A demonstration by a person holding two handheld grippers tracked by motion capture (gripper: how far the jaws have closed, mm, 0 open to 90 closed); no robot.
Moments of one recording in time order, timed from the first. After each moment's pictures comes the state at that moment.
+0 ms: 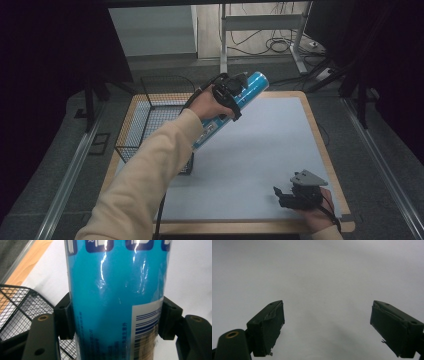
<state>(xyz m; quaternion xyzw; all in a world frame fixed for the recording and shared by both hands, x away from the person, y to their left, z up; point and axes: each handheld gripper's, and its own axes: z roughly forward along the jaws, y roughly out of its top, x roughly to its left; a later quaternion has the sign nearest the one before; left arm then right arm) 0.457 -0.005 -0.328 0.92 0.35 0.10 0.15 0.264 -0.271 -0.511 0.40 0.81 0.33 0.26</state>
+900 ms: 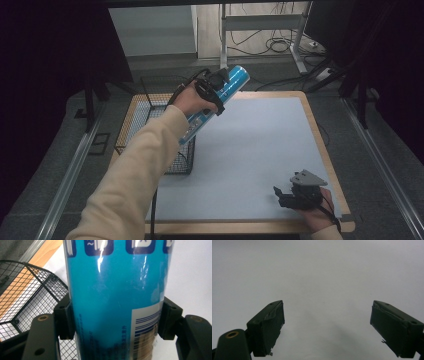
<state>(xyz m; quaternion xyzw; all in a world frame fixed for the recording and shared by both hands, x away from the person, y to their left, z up) 0.470 0.038 -0.329 0.91 0.38 0.12 0.13 0.265 -0.271 -0.512 0.40 0.81 0.33 0.26</state>
